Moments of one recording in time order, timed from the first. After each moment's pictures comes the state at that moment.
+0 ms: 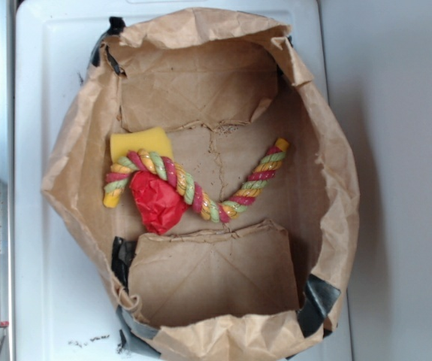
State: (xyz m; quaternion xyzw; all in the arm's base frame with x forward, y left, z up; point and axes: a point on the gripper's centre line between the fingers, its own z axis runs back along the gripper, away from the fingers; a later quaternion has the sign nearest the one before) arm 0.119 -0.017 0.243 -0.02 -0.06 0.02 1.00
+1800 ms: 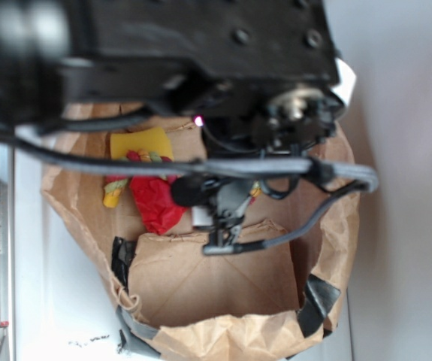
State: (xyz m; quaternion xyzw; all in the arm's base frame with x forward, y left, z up) arm 0.297 0.031 0.131 0.01 -0.06 -0.03 1.00
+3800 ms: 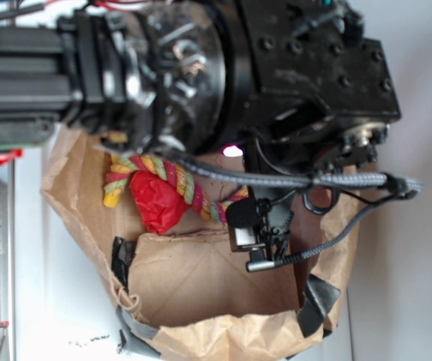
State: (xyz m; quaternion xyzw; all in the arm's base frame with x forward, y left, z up) arm 0.316 0.018 0.104 -0.04 -0.02 0.03 1.00
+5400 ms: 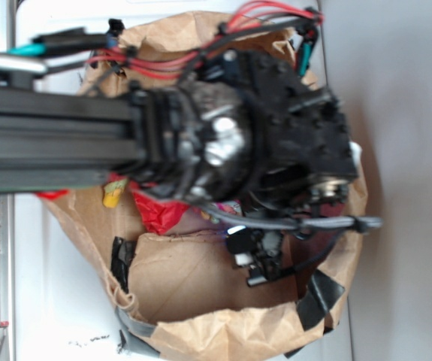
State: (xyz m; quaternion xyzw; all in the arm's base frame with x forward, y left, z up) arm 0.322 -0.008 0.055 -0.06 -0.01 0.07 1.00
